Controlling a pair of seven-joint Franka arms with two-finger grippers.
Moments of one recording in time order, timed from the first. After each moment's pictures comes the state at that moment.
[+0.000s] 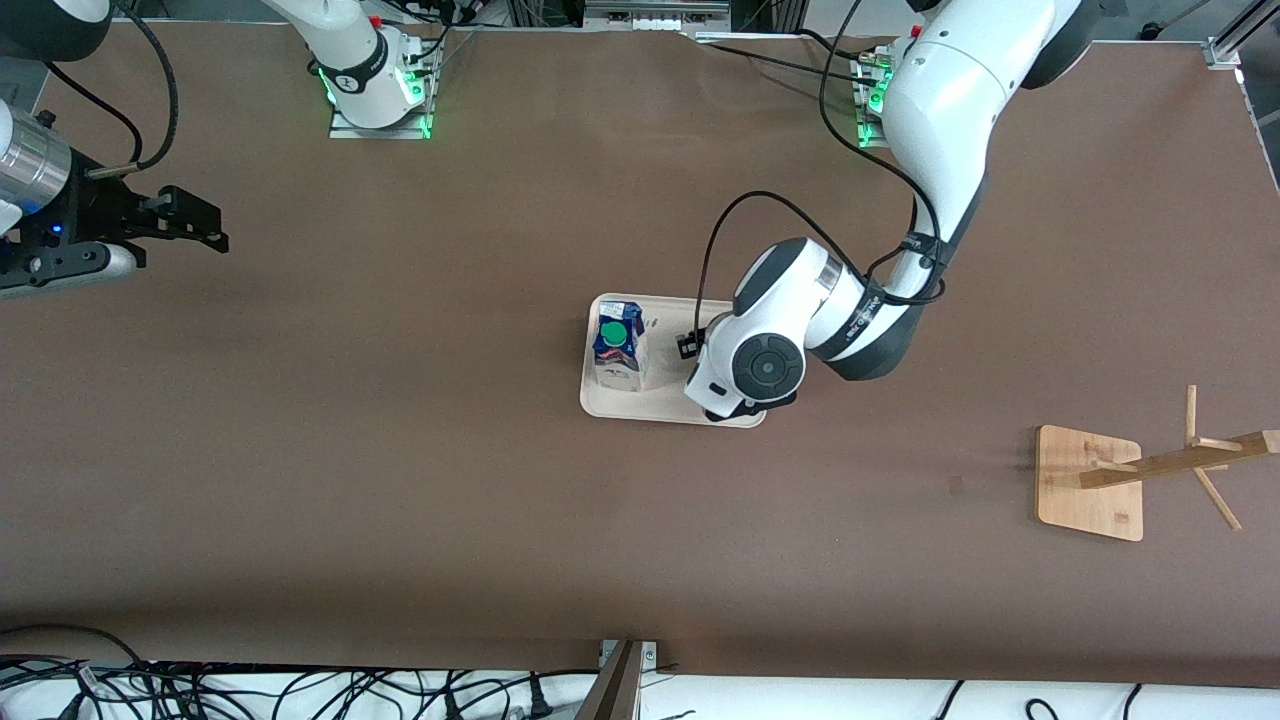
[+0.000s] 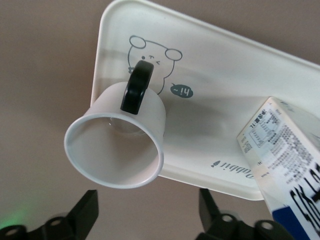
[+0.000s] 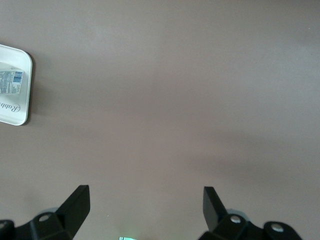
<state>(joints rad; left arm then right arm) -0.33 0.83 -0.31 -1.16 -0.07 1.62 -0.85 0.20 0.04 -0.17 -1.62 0.05 1.58 -0.15</state>
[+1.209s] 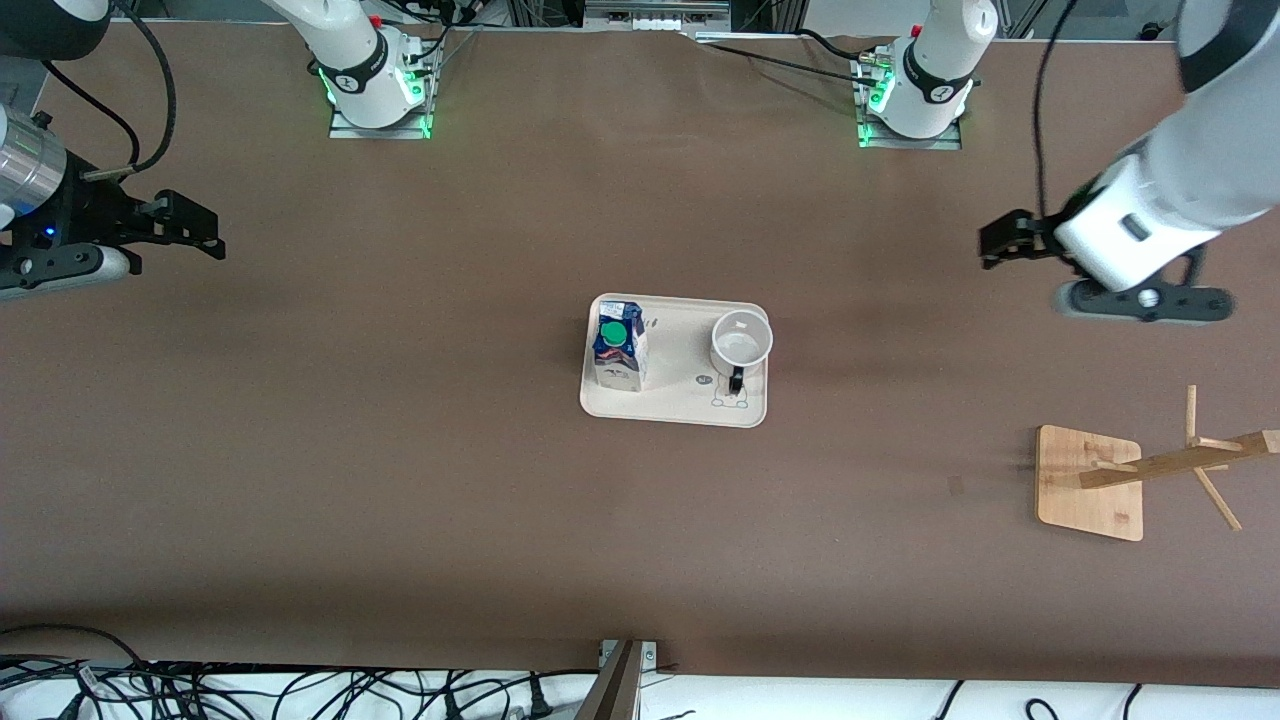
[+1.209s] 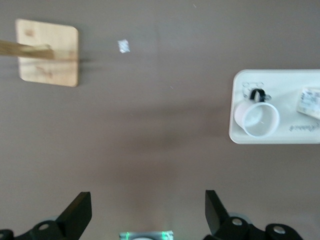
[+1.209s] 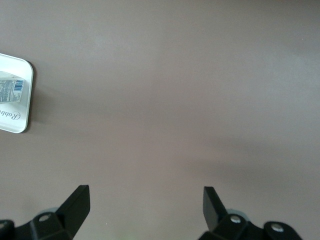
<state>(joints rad) 0.03 0.18 -0.21 -1.35 0.04 1.42 -0.13 0.20 0.04 -0.17 -1.62 0.05 1.61 -0.15</state>
